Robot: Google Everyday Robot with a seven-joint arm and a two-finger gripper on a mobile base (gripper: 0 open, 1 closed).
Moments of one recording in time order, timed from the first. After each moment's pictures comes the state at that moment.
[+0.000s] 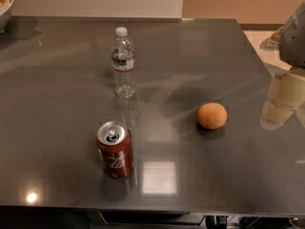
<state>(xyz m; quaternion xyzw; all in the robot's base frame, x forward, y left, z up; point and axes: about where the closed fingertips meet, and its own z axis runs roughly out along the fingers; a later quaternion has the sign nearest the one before) 0.438 -0.217 0.976 -0.60 0.78 -0.03 0.16</state>
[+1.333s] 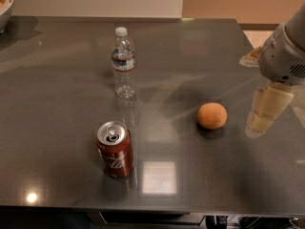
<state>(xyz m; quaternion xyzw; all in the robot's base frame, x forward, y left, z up) 0.452 -0.199 0.934 -0.63 0.76 0.02 0.16</state>
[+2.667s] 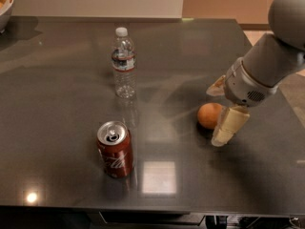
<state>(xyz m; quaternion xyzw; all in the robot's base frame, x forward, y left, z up) 0.470 -0.156 0.857 -0.66 0.73 0.09 0.16</state>
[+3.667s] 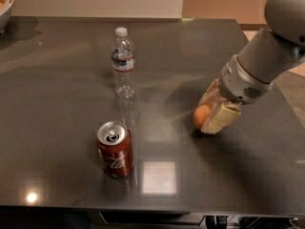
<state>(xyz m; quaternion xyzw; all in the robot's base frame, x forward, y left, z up) 0.465 -0.139 0.866 -0.67 0.72 0.12 0.16</state>
